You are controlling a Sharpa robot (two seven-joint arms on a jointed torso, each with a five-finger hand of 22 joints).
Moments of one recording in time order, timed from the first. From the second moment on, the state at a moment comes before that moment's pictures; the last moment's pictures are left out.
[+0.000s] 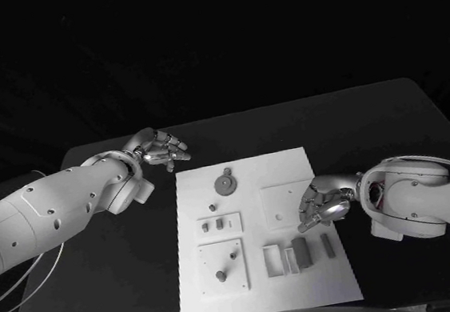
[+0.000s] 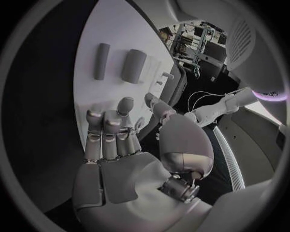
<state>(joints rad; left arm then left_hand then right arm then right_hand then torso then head) 1.23 -0.75 -0.18 1.16 -0.66 -0.30 0.12 1.14 -0.17 0.54 -0.22 0.05 0.87 0.17 0.29 0.49 1.18 0.10 0.07 0.32 1.06 -0.01 0.97 0.53 0.04 1.14 -0.10 0.44 1.20 1.17 -0.94 -0.20 1.71 -1.16 -0.03 -0.29 0.91 -0.17 0.51 -0.19 0.18 0.92 0.13 0.25 0.58 1.18 0.01 0.71 1.02 1.17 -0.09 1.30 0.97 0.21 1.04 -0.05 1.13 1.31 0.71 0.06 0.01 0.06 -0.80</state>
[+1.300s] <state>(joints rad) 1.20 -0.73 -0.21 1.14 -0.64 -0.29 0.12 1.13 -0.17 0.54 -0.21 0.05 0.87 0.17 0.29 0.49 1.18 0.10 0.07 0.32 1.06 -0.01 0.97 0.53 0.04 1.14 -0.10 0.44 1.20 1.11 -0.85 -0.21 1.67 -1.27 0.01 -0.38 0.79 -0.25 0.54 0.09 0.12 1.10 0.04 0.37 0.75 1.14 -0.06 1.19 1.23 1.25 -0.12 1.52 1.15 0.23 1.03 -0.06 1.14 1.27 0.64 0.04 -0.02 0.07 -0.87</state>
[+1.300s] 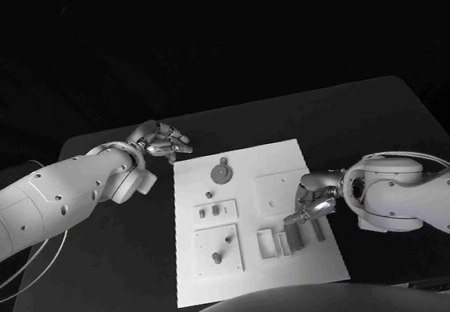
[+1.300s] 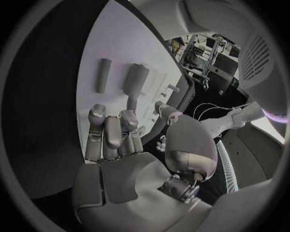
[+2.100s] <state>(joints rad) 1.20 -0.74 -0.21 1.16 -0.63 -0.29 0.12 1.13 -0.17 0.54 -0.21 0.05 0.87 0.17 0.29 0.49 1.18 0.10 0.07 0.32 1.06 -0.01 0.97 0.53 0.04 1.14 -0.09 0.44 1.20 1.08 -0.79 -0.24 1.62 -1.33 0.08 -0.45 0.79 -0.27 0.52 0.14 0.07 1.08 0.06 0.34 0.76 1.10 -0.05 1.16 1.18 1.22 -0.13 1.52 1.07 0.23 1.02 -0.06 1.13 1.27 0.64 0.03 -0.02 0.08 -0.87</state>
